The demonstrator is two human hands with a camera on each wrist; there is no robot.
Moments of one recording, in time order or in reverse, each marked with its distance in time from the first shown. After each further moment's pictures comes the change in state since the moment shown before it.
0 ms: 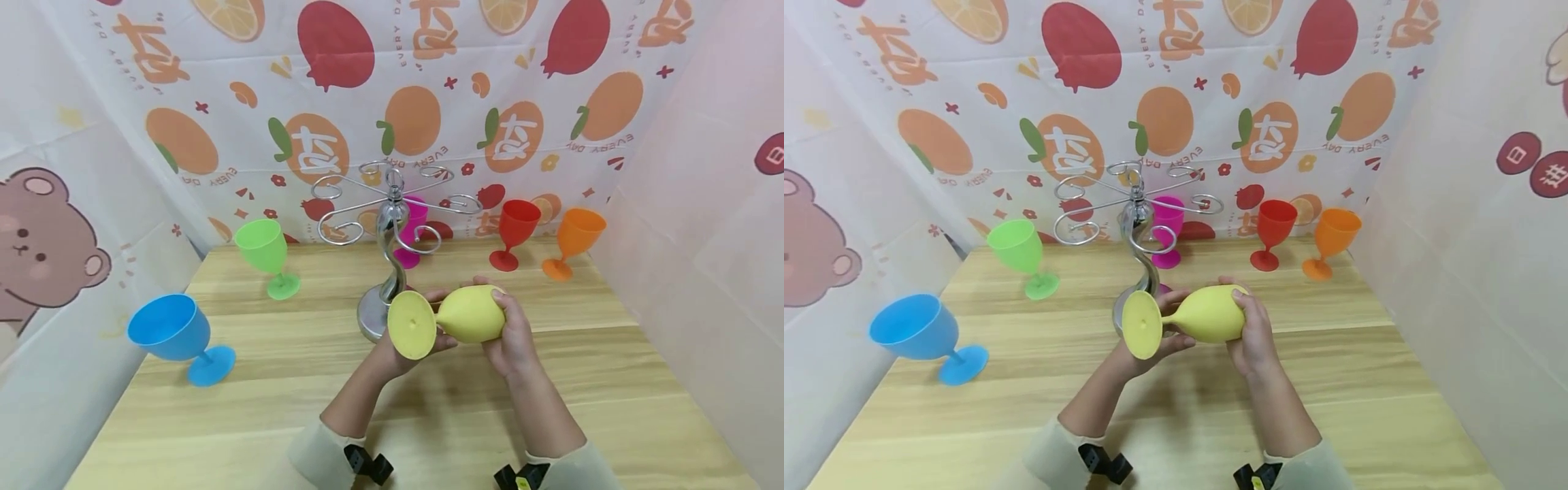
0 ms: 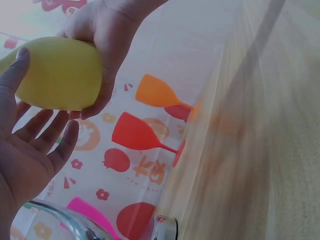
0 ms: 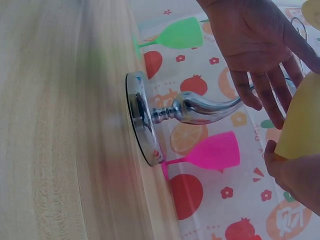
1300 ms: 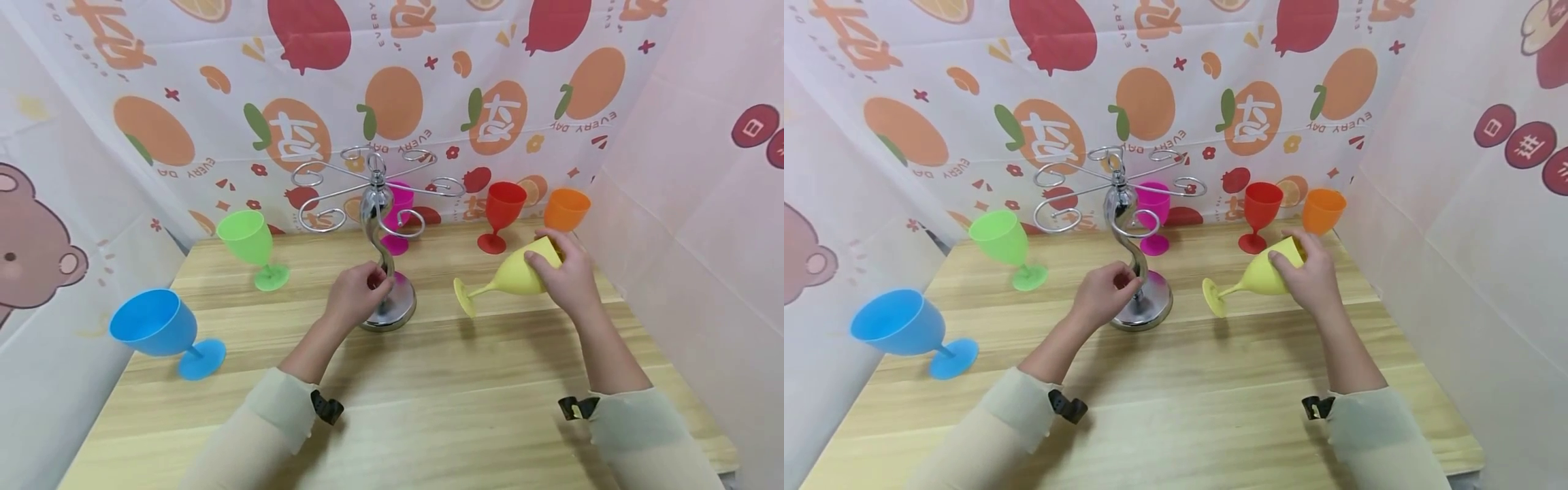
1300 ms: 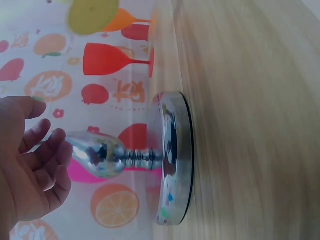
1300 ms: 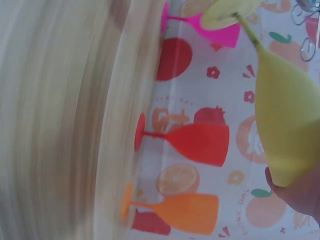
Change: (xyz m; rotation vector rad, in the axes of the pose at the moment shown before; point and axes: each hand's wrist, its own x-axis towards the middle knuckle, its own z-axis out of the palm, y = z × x) left_hand 0.025 -0.063 -0.066 0.787 0.256 -0.187; right_hand 0.022 -0.090 -0.086 -1.202 0.299 -0.224
